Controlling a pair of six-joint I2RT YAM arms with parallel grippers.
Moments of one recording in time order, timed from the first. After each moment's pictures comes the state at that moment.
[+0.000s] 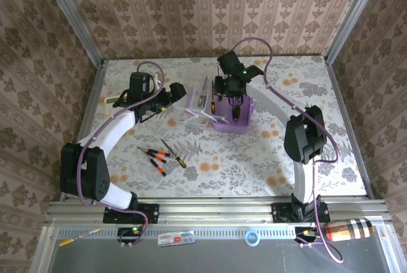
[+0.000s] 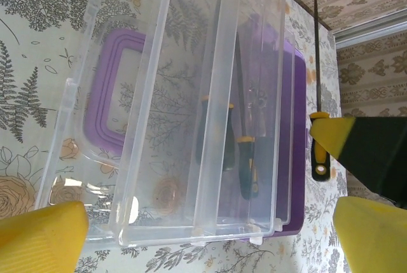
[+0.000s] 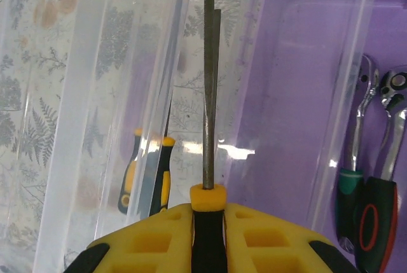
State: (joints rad) left arm -0.29 1.48 1.05 -0.26 0.48 -0.68; right arm 0.49 2.02 1.82 -0.77 -0.03 0.58
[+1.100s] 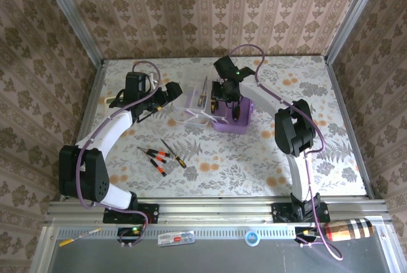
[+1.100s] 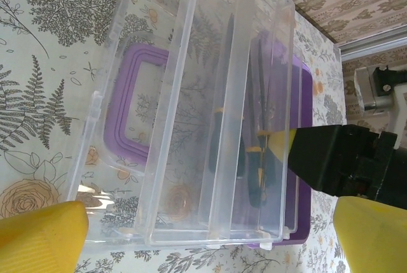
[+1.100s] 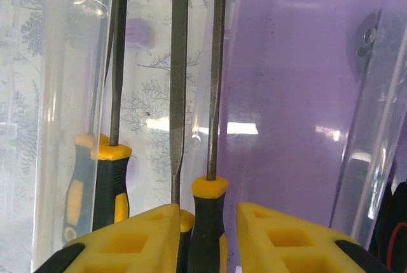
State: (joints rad) left arm -0.25 1.46 1.05 -0.27 0.47 -0.67; right arm 0.48 2.13 1.86 -0.80 -0.06 0.60
